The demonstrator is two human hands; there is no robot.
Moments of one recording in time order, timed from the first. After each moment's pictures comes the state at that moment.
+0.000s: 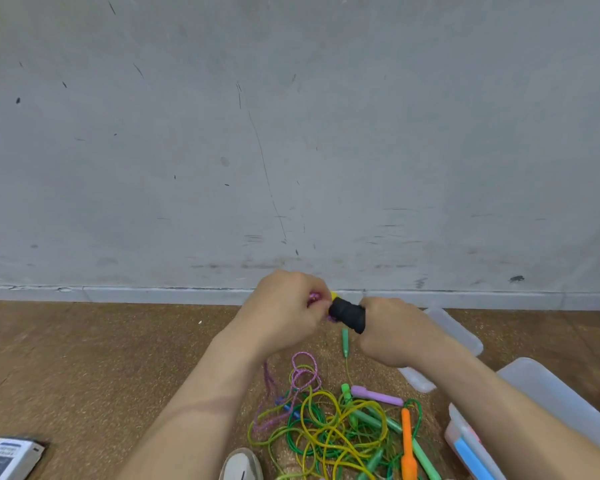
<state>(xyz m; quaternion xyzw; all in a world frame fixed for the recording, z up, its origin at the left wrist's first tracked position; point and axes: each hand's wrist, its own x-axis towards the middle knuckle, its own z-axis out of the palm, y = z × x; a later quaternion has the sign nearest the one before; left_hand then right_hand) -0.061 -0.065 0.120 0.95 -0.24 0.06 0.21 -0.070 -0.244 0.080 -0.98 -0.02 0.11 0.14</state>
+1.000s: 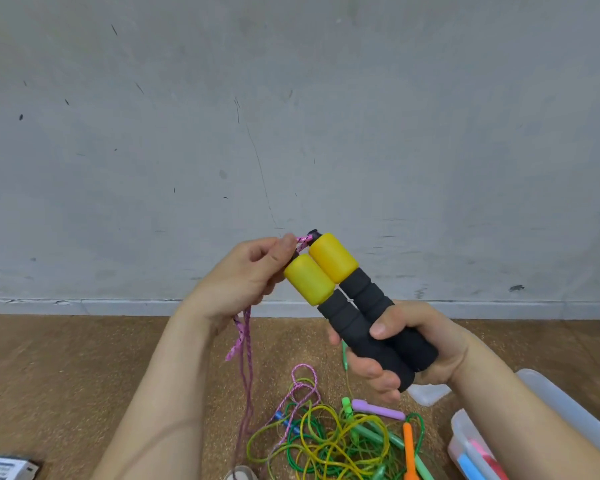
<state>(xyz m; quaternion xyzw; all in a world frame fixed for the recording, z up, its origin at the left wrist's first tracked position) -0.047 -0.035 0.163 0.77 -0.17 -0.08 0.61 -0.080 -0.267 0.107 -0.39 -0.21 0.50 0.74</state>
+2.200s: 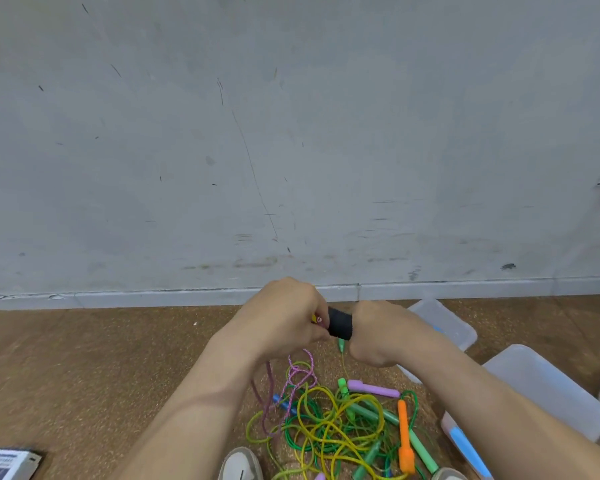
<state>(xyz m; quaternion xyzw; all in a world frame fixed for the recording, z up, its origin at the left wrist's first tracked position) -0.064 -0.080 0.122 0.94 -0.31 -0.02 0.10 -0.077 -0.238 0.091 -0.98 -0.03 0.18 0.10</state>
